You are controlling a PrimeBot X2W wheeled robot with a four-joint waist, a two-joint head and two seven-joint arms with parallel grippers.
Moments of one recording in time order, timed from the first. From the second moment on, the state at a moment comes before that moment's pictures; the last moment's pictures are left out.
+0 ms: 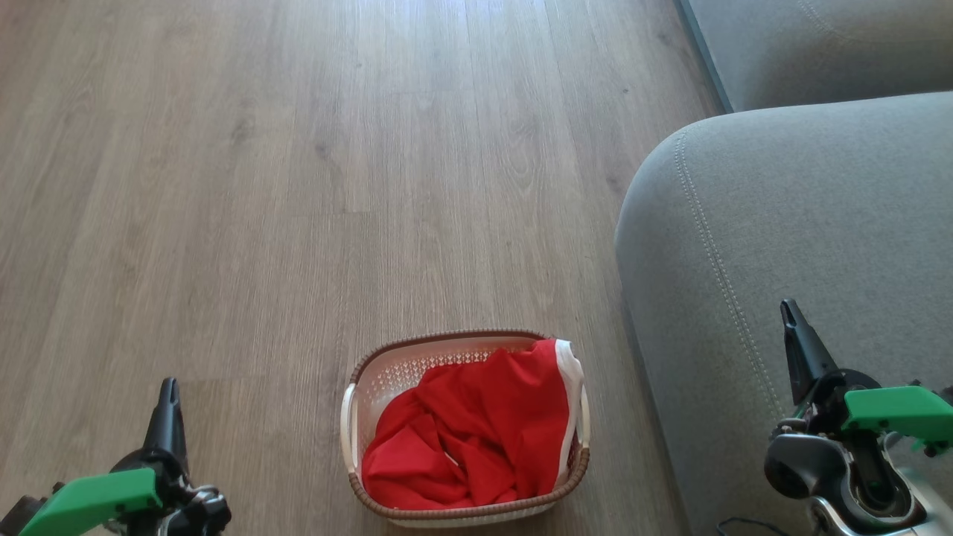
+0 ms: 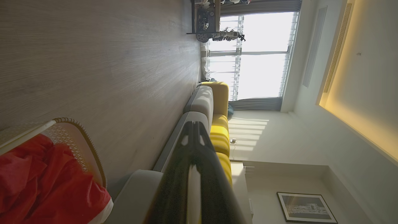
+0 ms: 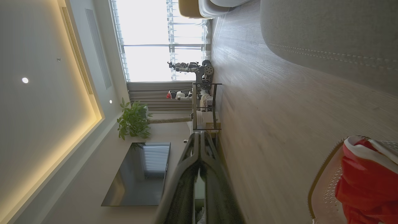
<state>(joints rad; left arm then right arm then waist) -0.05 0.04 0.08 0.18 -1.62 -0.04 0.11 -0.09 -0.36 0.30 0.19 1.97 0.13 -0.23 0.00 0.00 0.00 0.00</state>
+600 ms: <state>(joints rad) 0.01 0.03 0.07 0.27 -1.62 -0.03 0.09 -0.02 -0.31 0.33 0.27 1.96 0.13 -0.23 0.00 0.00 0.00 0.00</state>
